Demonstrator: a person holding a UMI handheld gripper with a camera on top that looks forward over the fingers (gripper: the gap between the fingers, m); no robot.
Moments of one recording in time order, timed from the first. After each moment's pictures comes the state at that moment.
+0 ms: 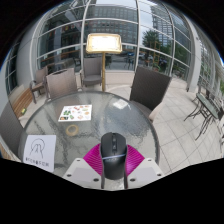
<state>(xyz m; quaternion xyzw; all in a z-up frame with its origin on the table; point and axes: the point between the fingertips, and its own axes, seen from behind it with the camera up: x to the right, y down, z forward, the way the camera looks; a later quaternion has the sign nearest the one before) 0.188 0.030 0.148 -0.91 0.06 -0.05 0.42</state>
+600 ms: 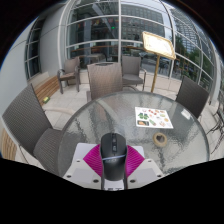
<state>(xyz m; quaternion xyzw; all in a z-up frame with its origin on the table) -0.205 0.122 0.102 -0.91 -0.06 0.03 0.42</state>
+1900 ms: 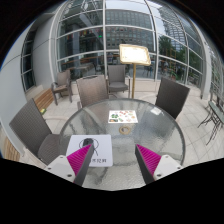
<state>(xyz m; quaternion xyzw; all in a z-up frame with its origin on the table) -0.065 -0.052 0.229 -0.89 0.00 0.02 0.45</state>
